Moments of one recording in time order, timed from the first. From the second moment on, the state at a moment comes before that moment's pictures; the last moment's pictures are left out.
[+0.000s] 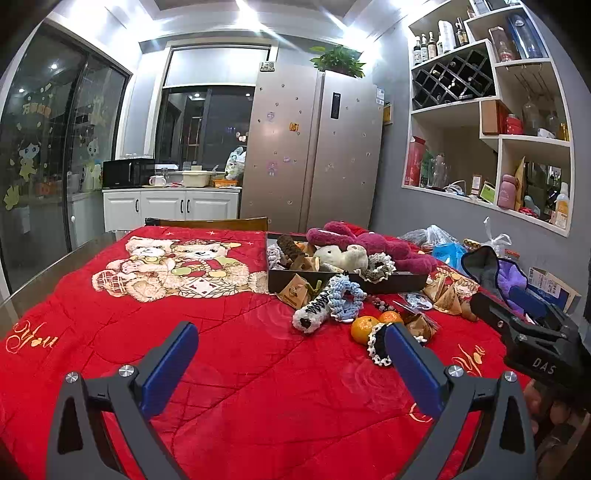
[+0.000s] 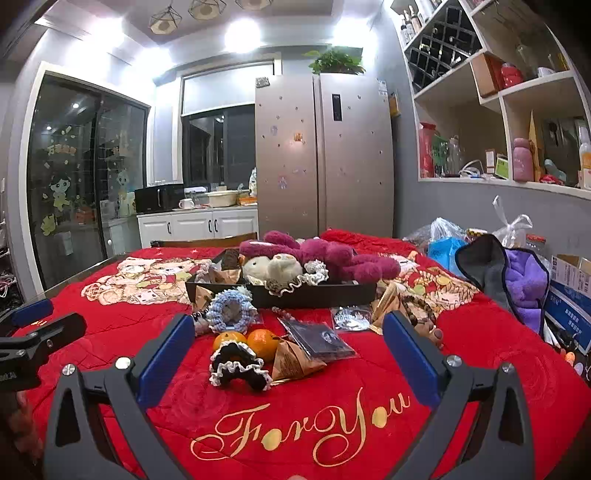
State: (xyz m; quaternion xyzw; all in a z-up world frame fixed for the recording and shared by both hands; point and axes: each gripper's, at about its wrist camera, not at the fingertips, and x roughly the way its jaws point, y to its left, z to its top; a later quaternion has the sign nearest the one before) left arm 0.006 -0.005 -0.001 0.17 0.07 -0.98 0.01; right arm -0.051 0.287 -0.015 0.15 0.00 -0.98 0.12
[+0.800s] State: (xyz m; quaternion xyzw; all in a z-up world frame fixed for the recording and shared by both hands) left arm 0.000 -0.005 -0.004 0.20 0.07 -0.98 0.01; right arm -0.051 0.278 -0.017 0.15 0.02 -0.98 0.14
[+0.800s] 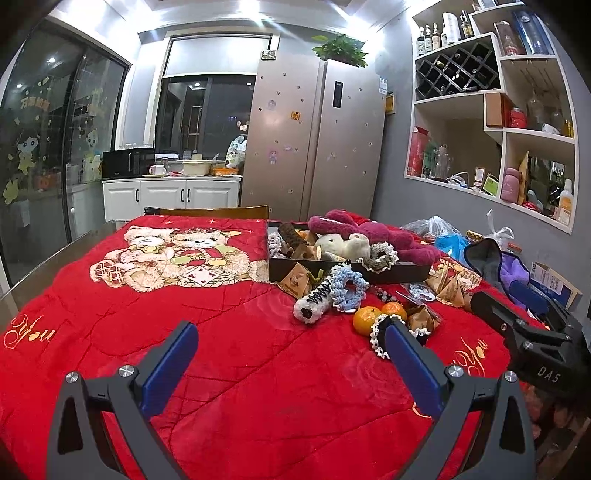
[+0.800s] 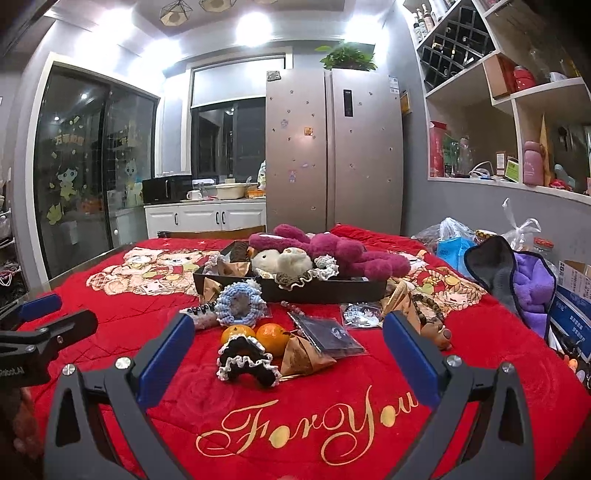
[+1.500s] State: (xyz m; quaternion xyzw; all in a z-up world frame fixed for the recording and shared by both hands) left arm -0.005 -0.008 -0.006 0.21 0.08 -0.97 0.00; right arm -0.058 0.289 -0.019 0.16 -0.01 -0.98 0.14
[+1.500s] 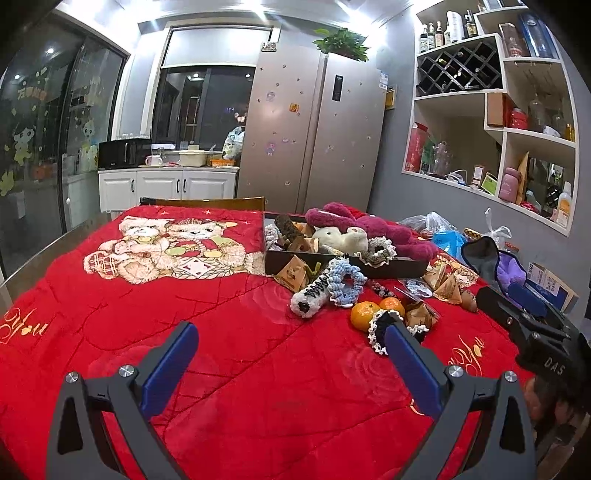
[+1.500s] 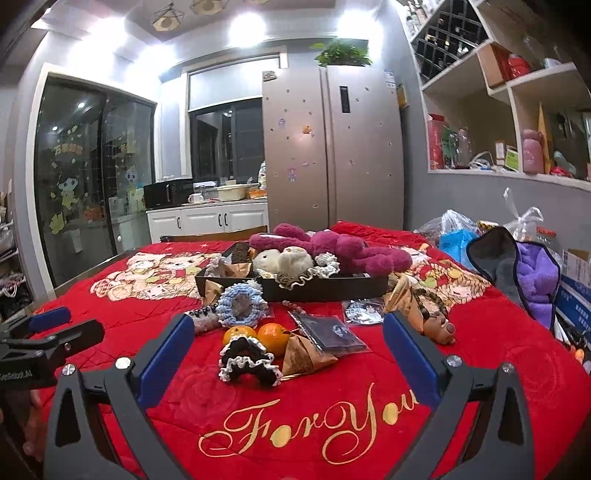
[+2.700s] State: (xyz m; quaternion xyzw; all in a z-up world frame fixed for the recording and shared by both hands) left arm -0.164 0.063 0.007 0.27 0.03 -0.96 -0.10; right arm -0.190 0.367 0.001 0.22 -0.05 -0.97 0.10
